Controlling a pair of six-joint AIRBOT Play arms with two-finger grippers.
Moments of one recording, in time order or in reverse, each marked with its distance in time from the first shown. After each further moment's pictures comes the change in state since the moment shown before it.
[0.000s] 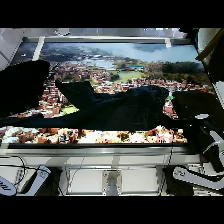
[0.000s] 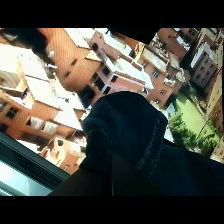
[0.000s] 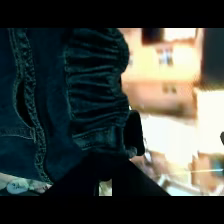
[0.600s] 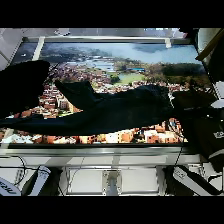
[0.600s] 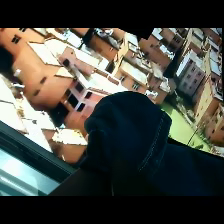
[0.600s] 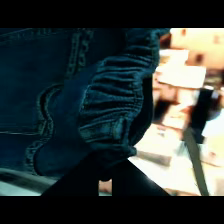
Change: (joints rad) left arm 0.003 0.052 0.000 0.028 -0.035 0.000; right arm -0.016 0.217 0.262 -0.335 0.257 0.068
